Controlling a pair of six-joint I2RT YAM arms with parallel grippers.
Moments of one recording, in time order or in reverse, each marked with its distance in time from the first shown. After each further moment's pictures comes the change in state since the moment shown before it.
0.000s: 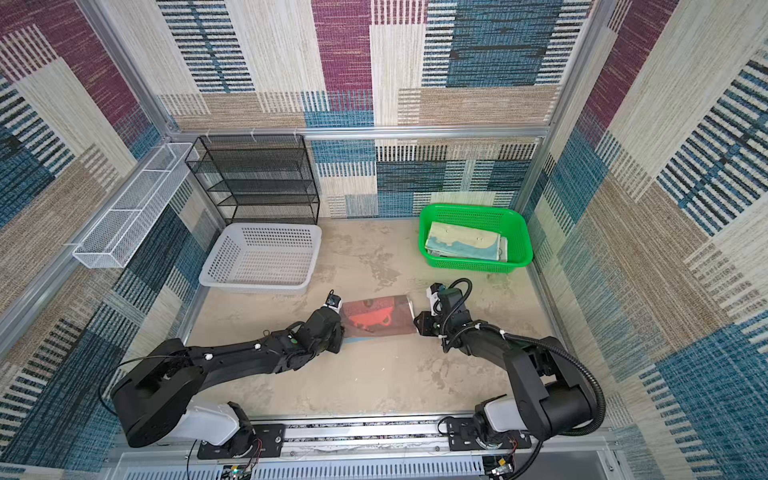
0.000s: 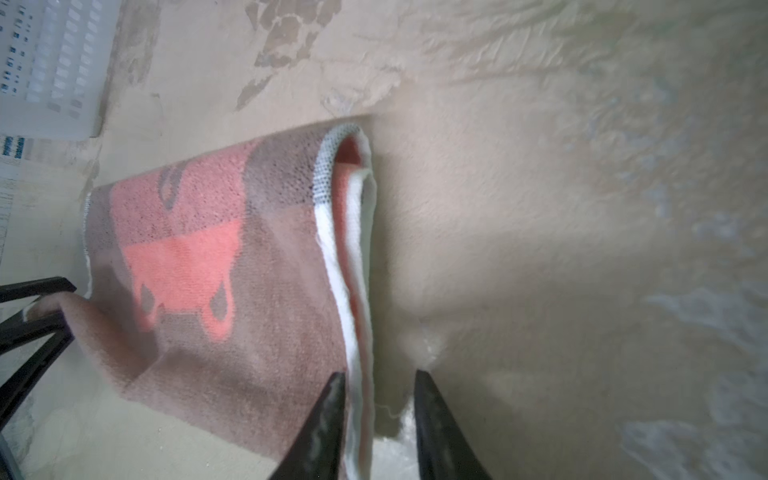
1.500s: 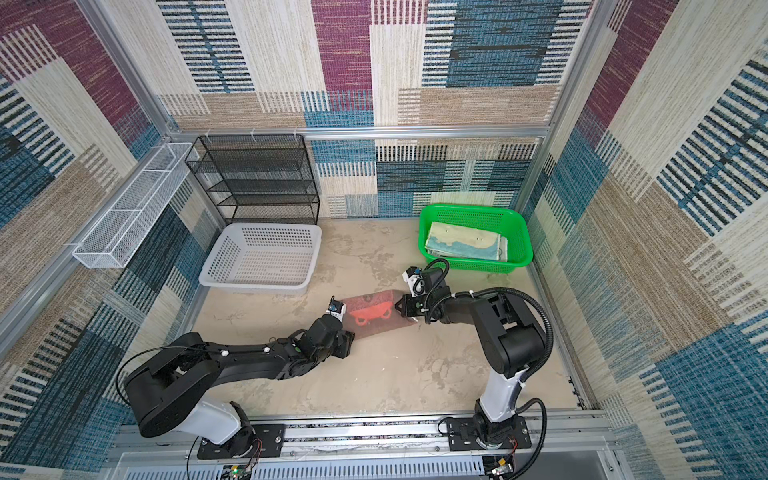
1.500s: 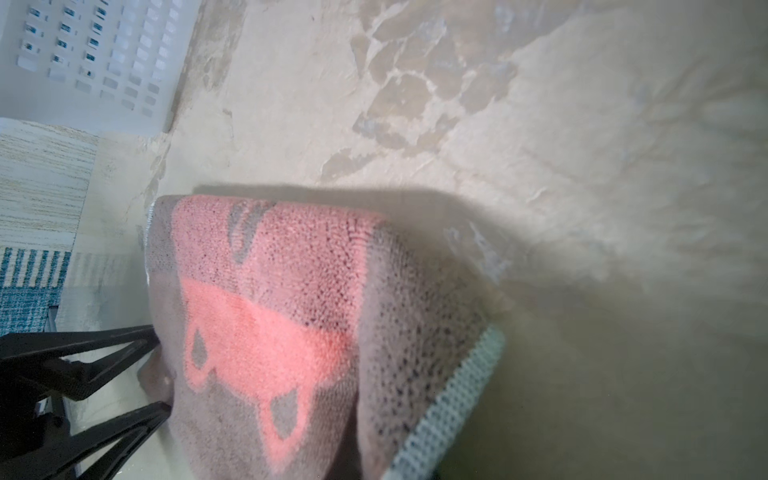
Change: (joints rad) left arm -0.013 0.091 -0.071 0.205 0.086 -0.095; right arm 0.021 0.403 0.330 0.061 -0.200 -0.110
